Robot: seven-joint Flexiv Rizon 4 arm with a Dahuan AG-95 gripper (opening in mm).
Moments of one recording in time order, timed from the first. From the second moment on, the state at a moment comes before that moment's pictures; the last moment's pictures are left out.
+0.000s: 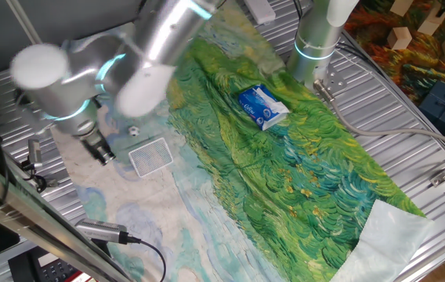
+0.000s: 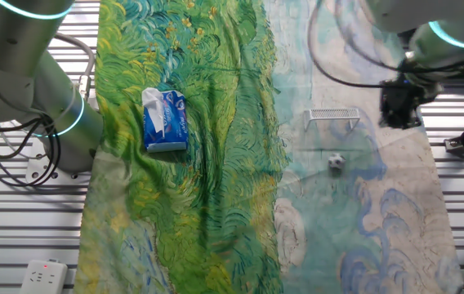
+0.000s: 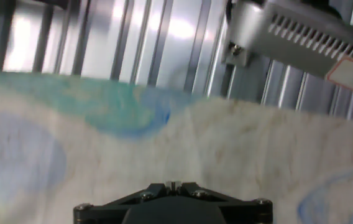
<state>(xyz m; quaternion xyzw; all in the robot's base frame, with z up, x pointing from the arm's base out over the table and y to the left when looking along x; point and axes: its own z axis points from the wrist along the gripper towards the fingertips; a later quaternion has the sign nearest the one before) 0.701 0.020 0.063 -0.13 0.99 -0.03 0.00</state>
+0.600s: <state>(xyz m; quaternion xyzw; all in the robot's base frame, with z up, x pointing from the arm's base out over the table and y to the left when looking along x) 0.635 0.018 0.085 -0.13 0.99 -0.01 -0.04</state>
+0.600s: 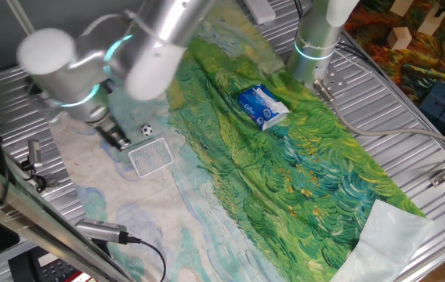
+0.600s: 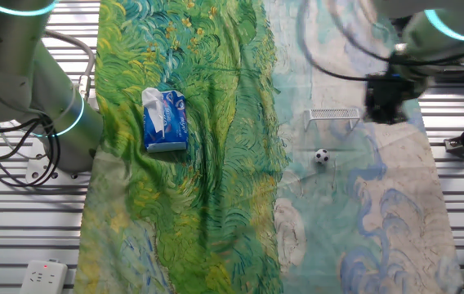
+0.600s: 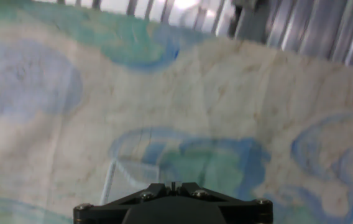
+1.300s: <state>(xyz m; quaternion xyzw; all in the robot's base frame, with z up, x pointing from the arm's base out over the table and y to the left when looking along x) 0.683 0.081 0.082 -0.06 1.00 0.01 -0.02</state>
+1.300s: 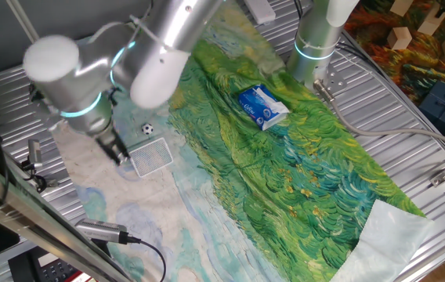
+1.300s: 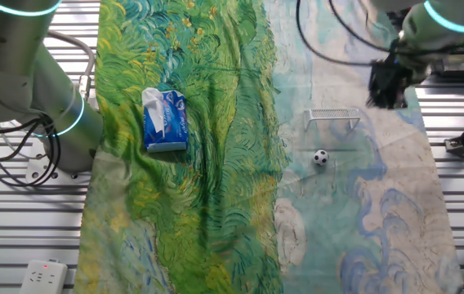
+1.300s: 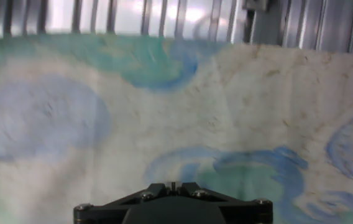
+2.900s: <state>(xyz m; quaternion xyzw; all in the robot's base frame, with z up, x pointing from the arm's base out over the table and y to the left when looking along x) 0.643 0.109 0.098 -0.03 1.00 0.00 -0.05</state>
